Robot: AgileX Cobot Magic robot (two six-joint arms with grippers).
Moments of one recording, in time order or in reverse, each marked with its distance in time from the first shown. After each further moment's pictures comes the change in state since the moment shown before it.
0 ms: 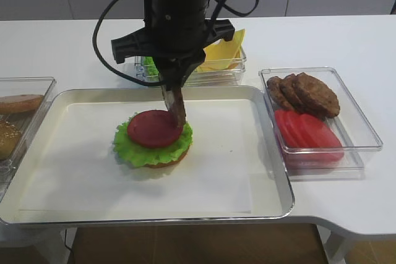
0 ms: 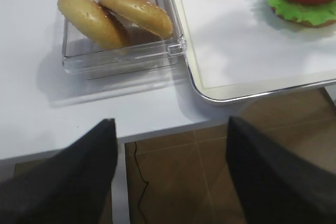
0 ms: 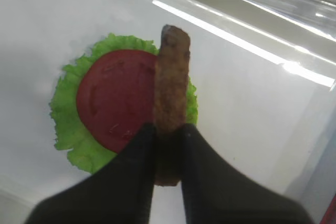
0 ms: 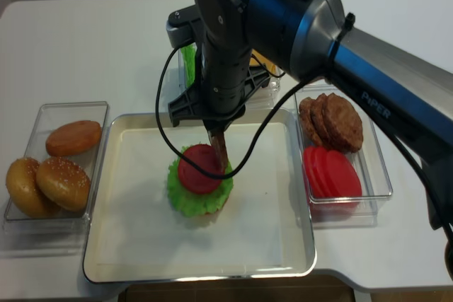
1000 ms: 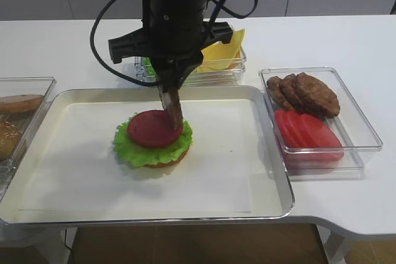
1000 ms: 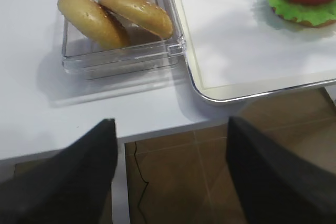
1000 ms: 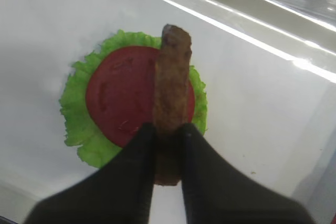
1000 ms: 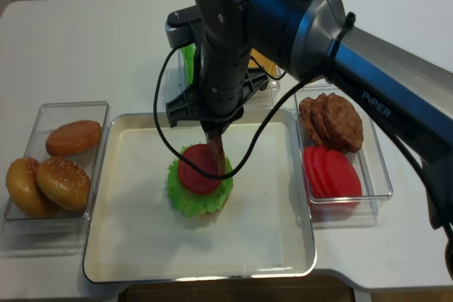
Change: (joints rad) left arm 0.000 0.000 0.000 0.000 0.000 0.000; right arm 0.000 0.000 0.000 0.028 -0.002 0.000
